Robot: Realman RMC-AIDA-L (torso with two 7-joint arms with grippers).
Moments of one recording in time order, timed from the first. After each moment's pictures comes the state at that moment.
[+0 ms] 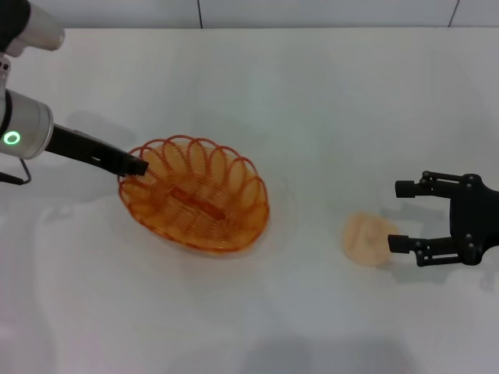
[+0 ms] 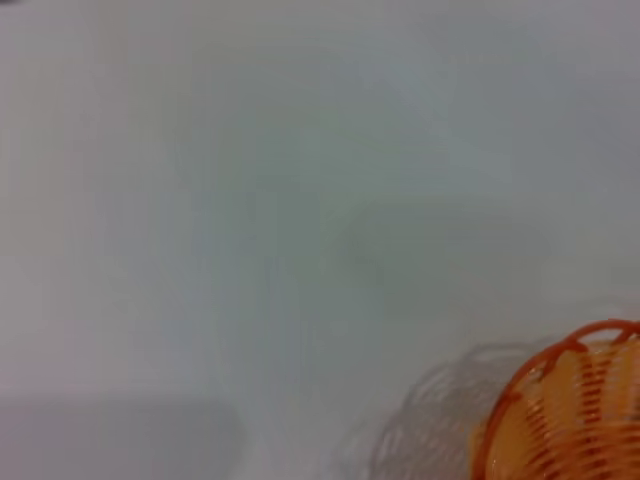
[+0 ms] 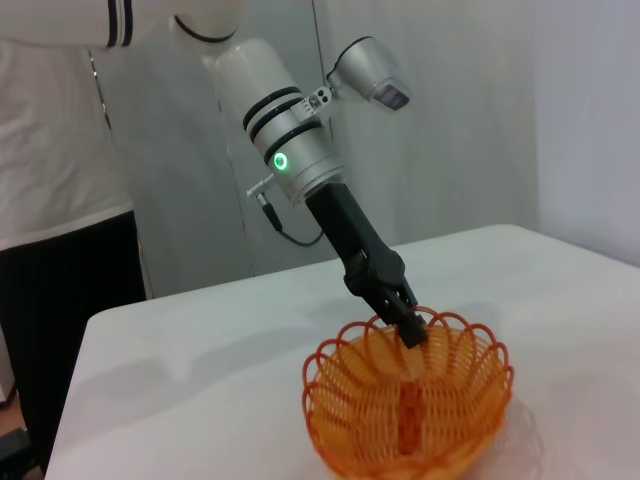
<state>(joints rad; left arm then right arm) -0.68 -2.03 0.93 0.86 2.51 1.36 -2.22 0.44 2.00 -0.82 -0.66 -1.90 -1.69 1.17</state>
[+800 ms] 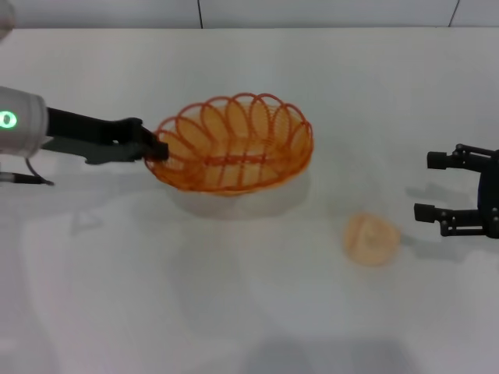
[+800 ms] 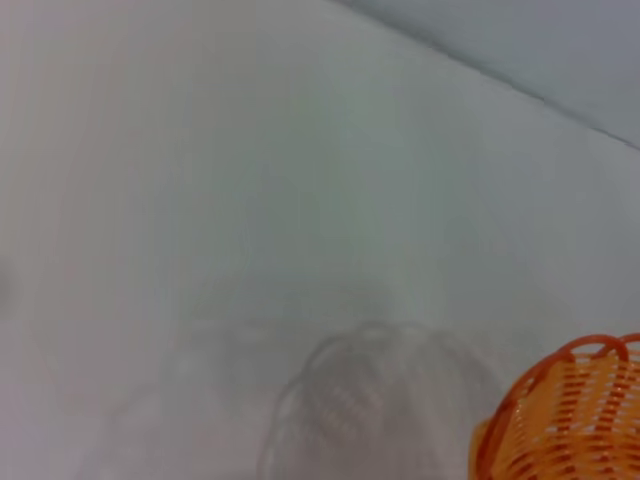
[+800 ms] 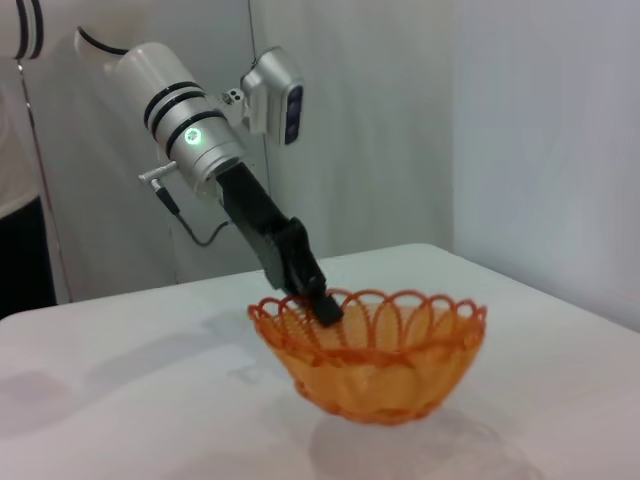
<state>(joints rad) -0.64 -2.07 0.78 0.94 2.40 1.50 -2.66 0.41 1.99 -0.76 -0.71 -1.87 -1.66 1.16</state>
